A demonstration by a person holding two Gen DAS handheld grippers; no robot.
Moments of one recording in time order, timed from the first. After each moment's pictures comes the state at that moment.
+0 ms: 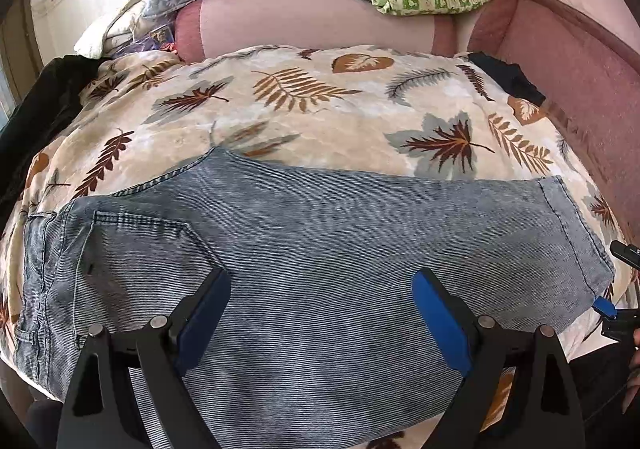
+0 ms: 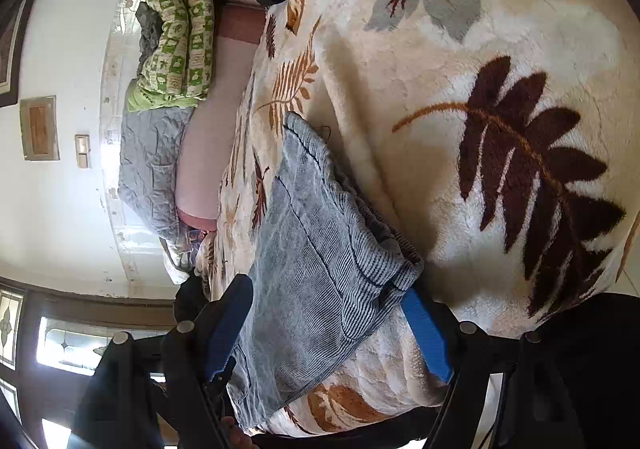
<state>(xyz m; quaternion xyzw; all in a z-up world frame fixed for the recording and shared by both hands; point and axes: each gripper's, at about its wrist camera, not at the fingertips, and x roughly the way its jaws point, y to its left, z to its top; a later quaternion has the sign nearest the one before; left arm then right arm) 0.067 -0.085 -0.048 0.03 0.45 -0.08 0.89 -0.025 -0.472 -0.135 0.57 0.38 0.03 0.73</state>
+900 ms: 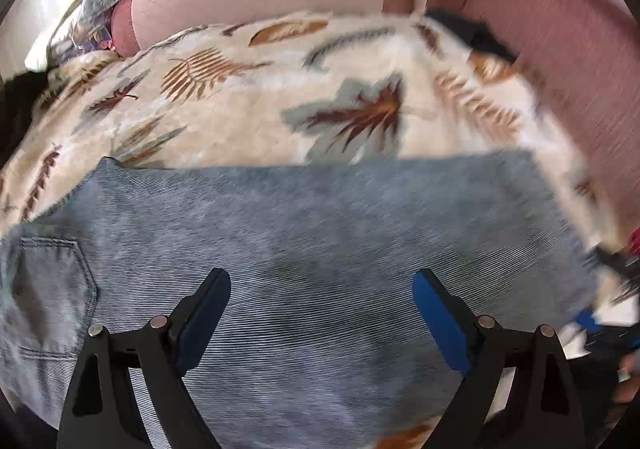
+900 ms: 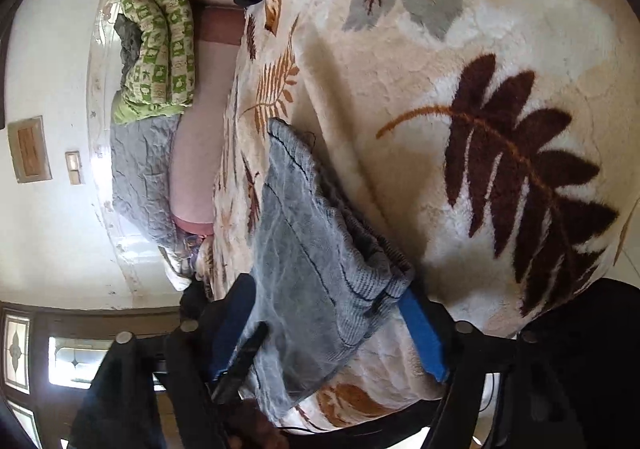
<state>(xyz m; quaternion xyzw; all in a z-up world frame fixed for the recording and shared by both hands) 0.082 -0.181 -0.067 0.04 0.50 -0.13 0.86 -0.023 -0.484 -0.142 0.59 0.40 0.01 0.70</state>
